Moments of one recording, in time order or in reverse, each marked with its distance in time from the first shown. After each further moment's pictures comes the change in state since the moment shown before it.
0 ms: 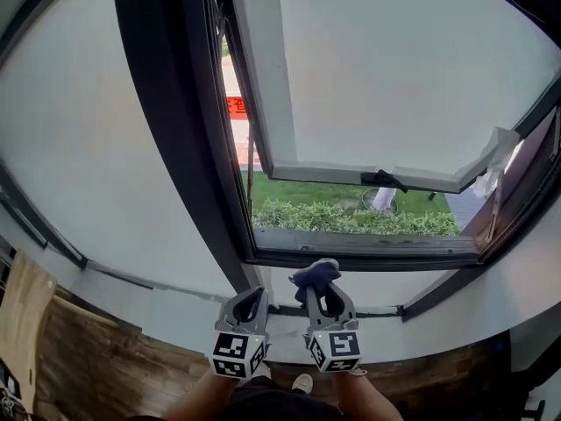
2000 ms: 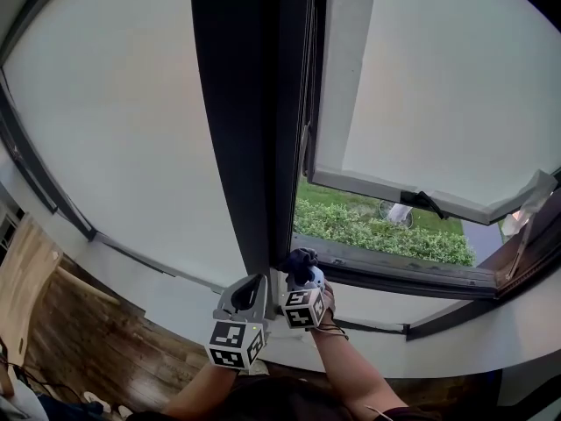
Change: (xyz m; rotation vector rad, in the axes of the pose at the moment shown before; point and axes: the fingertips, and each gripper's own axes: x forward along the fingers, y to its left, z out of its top) left arm -0.001 0.098 0.012 -0.094 -0.067 0.150; right arm 0.171 0.071 -0.119 -0.396 0.423 0.119
